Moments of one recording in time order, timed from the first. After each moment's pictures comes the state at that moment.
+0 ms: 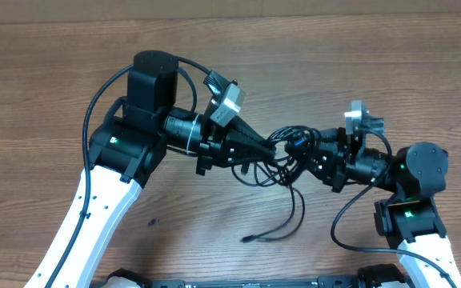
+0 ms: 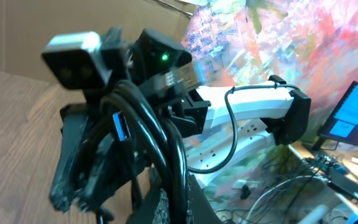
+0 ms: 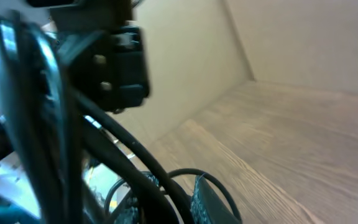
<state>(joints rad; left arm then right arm) -0.39 1.33 1.33 -0.48 1.46 0.08 0.13 0.91 0.60 0.40 -1.09 0.57</state>
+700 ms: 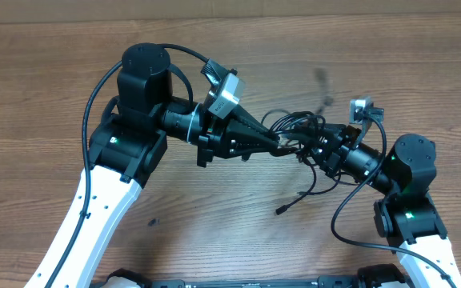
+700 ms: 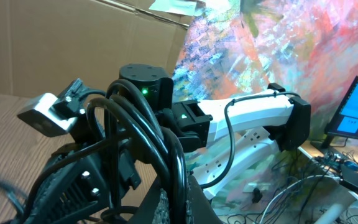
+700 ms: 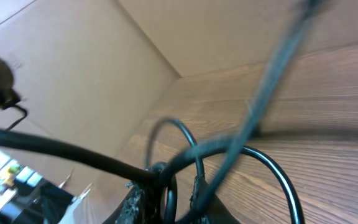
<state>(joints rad) -0.39 1.33 1.33 -0.24 1.47 -0.09 0.13 0.90 0.61 0.14 -0.77 0.57</state>
